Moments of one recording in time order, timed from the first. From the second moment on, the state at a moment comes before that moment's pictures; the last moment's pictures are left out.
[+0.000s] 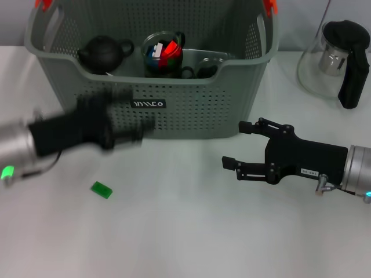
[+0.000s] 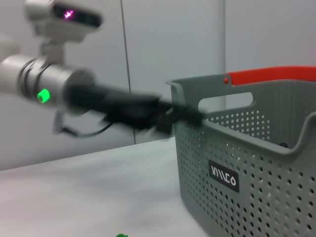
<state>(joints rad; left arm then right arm) -0.43 -2.17 0.58 0.78 1.91 1.54 -1.23 0.57 2.10 -0.80 -0.37 -1.79 -1.39 0.96</state>
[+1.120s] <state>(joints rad) -0.36 -2.17 0.41 0.68 2.24 1.37 -0.98 0.56 2.10 -0.79 -0.36 -1.79 -1.39 0.96</state>
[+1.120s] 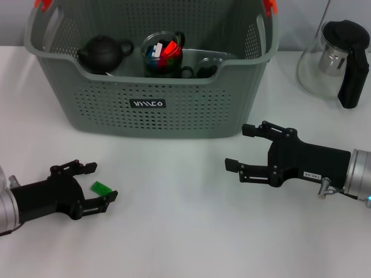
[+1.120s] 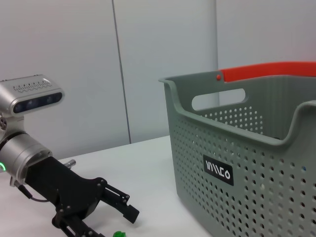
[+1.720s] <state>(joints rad) -0.35 -2.18 0.41 0.66 2.25 1.33 -0.93 0.55 2.10 -0.79 -0.36 -1.79 -1.39 0.96</state>
